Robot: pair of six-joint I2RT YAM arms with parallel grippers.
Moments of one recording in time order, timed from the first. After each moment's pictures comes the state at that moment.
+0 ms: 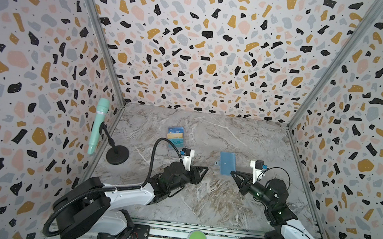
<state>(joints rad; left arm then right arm) -0.84 1.31 0.47 0.60 0.10 -0.81 0.39 0.77 0.23 0.41 -0.56 0.49</state>
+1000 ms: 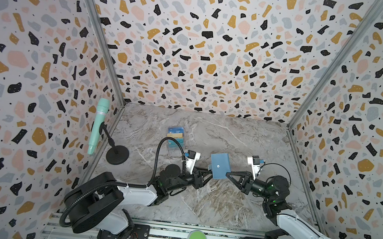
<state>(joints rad) -0.84 1.41 0.40 1.00 0.35 -0.76 0.33 1.02 0.24 0.91 -1.00 0.85</state>
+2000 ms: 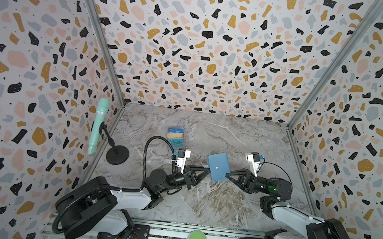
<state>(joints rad) -0.80 1.33 0.30 1.31 0.40 -0.90 0.35 1.20 0.26 1.42 -1.14 1.18</state>
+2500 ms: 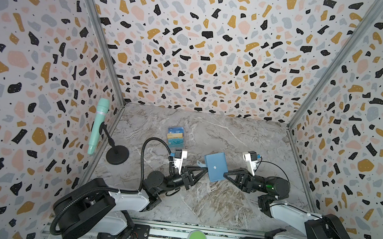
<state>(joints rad) -0.80 1.31 0.27 1.34 0.36 -0.92 0.40 1.24 0.29 1.44 -1.12 1.19</state>
